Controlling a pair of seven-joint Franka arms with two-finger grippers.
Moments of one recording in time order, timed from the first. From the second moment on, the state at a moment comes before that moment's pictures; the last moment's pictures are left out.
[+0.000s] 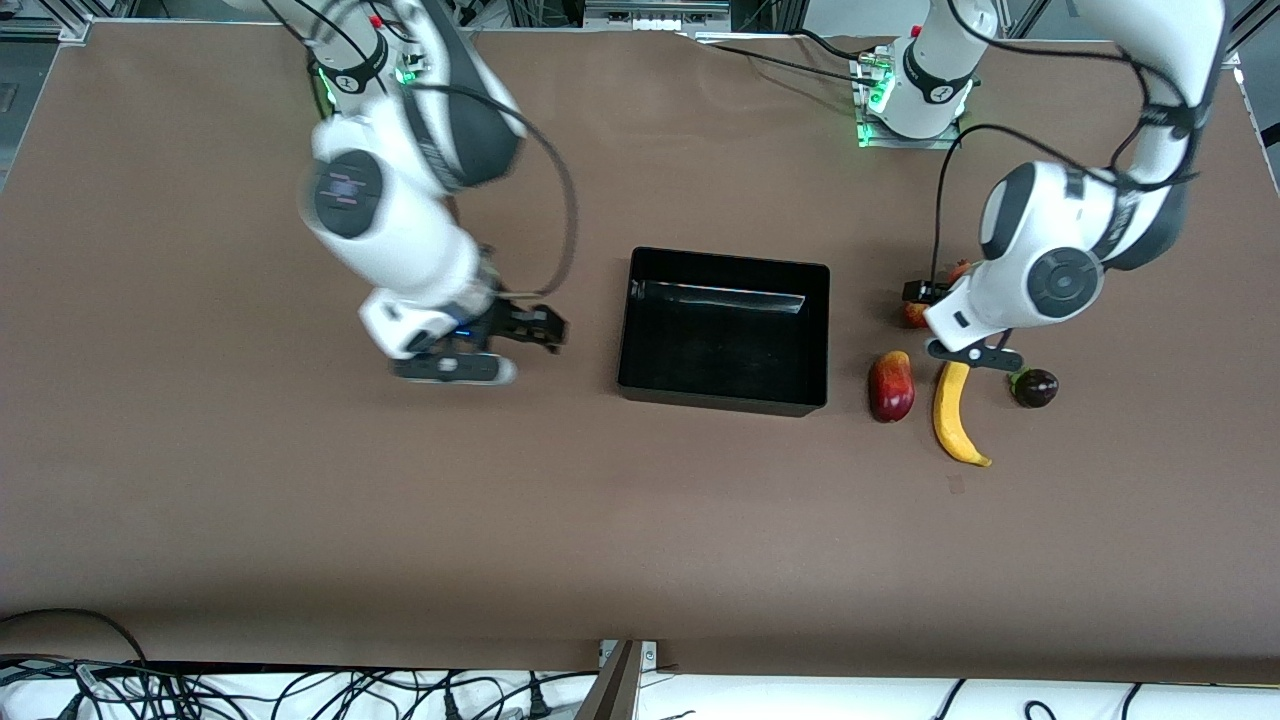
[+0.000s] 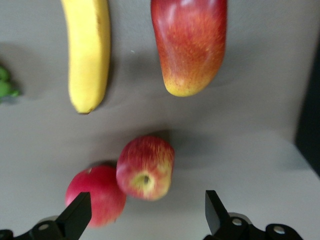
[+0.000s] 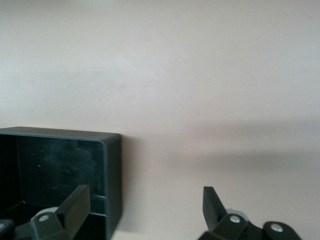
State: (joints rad) left arm -0.09 0.26 -0.05 -2.15 0.09 2.06 -0.01; right arm 0.77 0.39 -0.40 -1.47 0.33 1.90 0.37
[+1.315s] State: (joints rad) left arm -0.09 0.20 -0.13 -2.17 0.20 2.03 -0.02; right arm 0.13 0.00 -0.03 -1.59 0.05 1.50 0.04
